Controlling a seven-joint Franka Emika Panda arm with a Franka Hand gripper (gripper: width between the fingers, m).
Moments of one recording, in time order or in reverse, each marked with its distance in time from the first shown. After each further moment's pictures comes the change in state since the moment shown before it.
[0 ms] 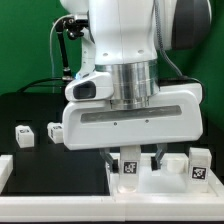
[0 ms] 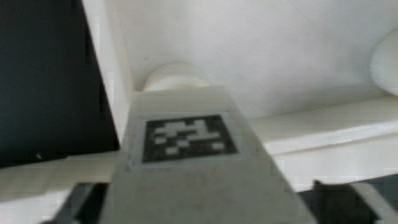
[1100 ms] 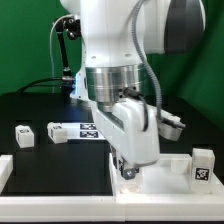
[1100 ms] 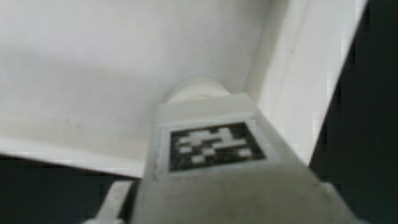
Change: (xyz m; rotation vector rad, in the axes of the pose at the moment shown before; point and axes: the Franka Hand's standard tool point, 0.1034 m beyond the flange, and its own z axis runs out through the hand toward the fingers) arm -0.006 0.018 0.005 -0.005 0.014 1.269
